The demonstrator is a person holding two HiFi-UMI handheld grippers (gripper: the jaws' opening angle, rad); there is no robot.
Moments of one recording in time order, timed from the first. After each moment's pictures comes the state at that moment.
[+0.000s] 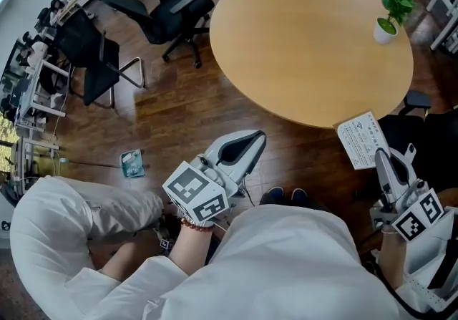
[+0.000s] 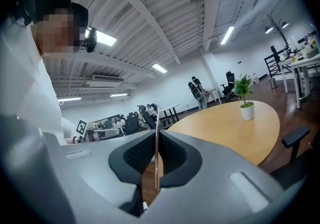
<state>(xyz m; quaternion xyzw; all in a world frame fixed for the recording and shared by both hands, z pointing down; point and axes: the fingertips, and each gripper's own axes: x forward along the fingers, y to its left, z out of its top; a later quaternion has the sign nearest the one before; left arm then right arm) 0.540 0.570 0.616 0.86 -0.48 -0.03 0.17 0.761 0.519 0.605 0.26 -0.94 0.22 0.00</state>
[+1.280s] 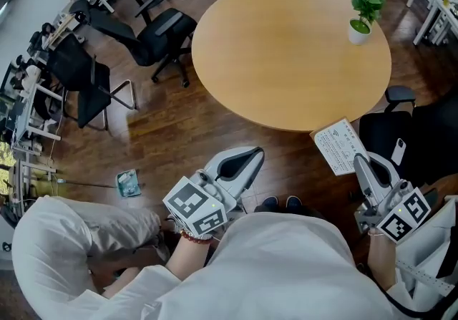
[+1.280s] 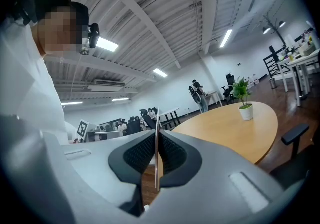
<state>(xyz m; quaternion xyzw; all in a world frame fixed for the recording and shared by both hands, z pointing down) 0.591 0.560 0.612 0.88 -0.44 -0.02 0.16 0.771 0.521 0.603 0.26 -0.94 0.21 -0.03</state>
